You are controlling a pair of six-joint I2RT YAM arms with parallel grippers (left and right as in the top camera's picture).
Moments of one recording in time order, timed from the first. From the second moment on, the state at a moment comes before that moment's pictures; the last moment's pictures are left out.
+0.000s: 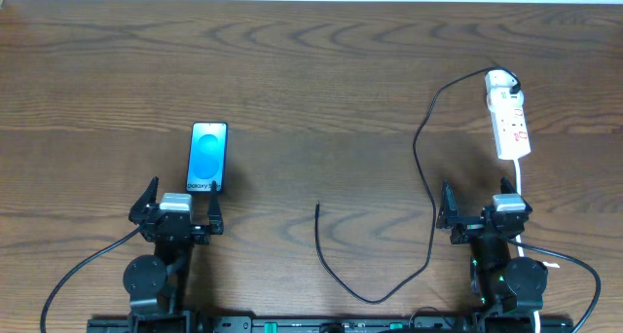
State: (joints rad) left arm 0.08 0.01 0.04 -0.14 0.13 0.12; right arm 0.01 0.01 0.01 -0.07 -0.07 0.01
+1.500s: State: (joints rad) left arm 0.08 0.96 0.78 -0.51 0.13 0.08; right arm 0.01 0.01 0.01 -0.07 -0.07 0.01
